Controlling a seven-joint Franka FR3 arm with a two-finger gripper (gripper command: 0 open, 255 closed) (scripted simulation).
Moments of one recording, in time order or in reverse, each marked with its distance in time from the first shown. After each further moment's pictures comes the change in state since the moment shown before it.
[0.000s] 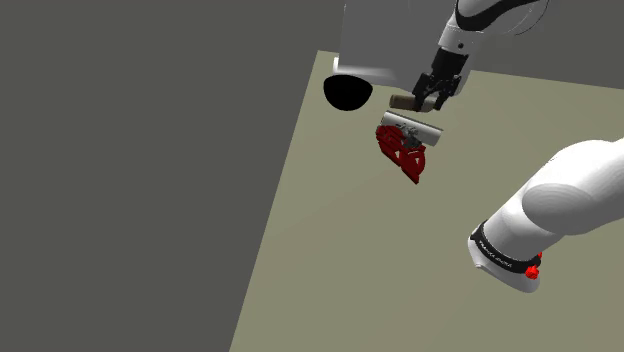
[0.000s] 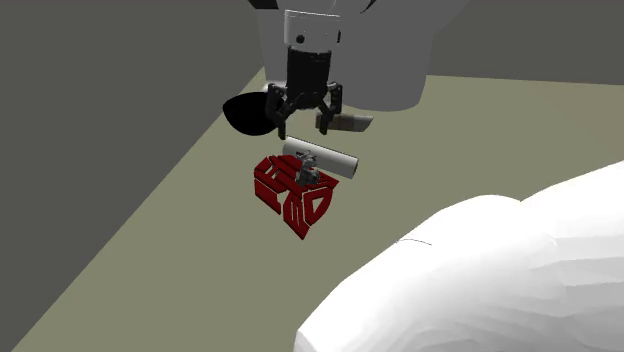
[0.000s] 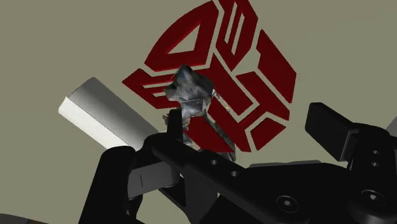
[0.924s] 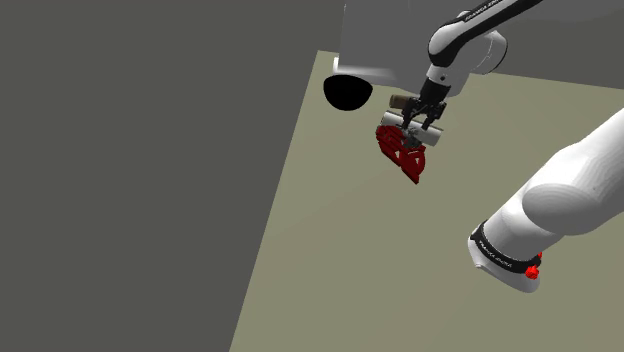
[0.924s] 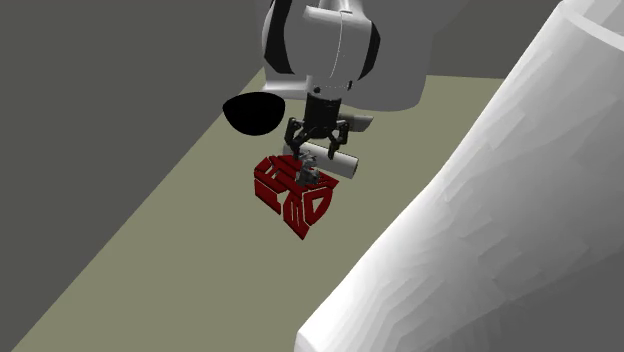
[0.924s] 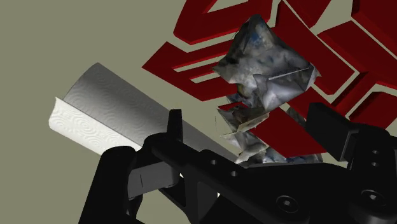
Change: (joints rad) arm 0.010 0.320 -0.129 0.004 0.167 0.298 -0.138
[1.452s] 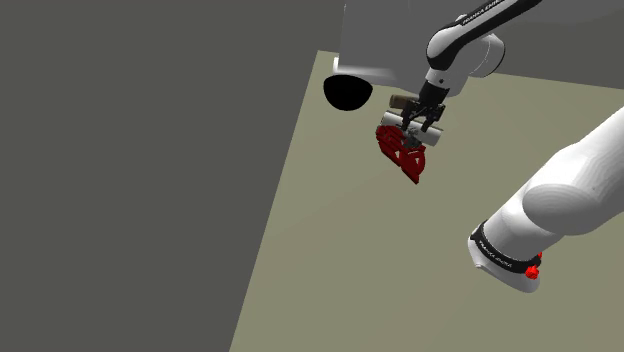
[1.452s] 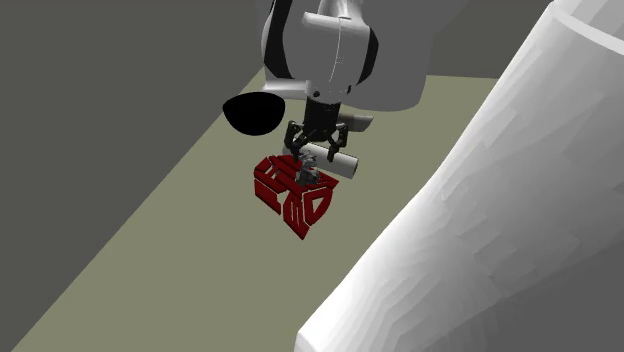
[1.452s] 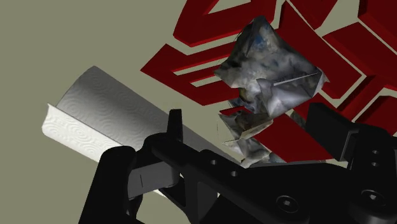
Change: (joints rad) arm 0.003 0.012 0.000 -0.012 0.010 0.022 -0.007
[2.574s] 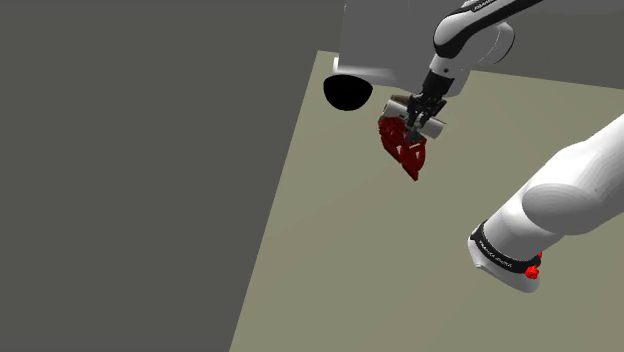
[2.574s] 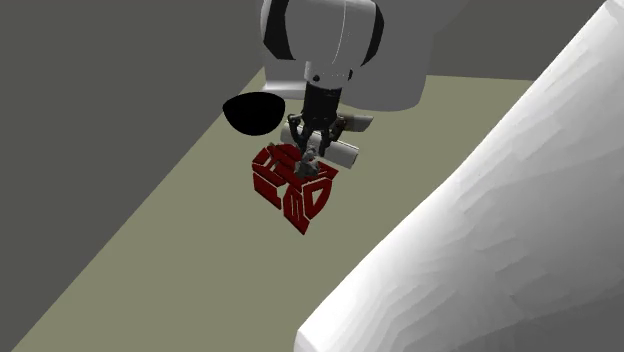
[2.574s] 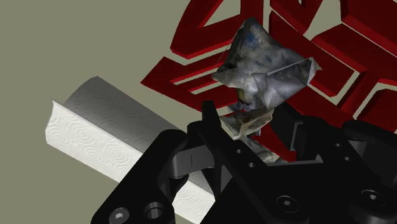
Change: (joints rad) arm -0.010 -0.065 0.010 0.029 -0.044 -0.085 0.045
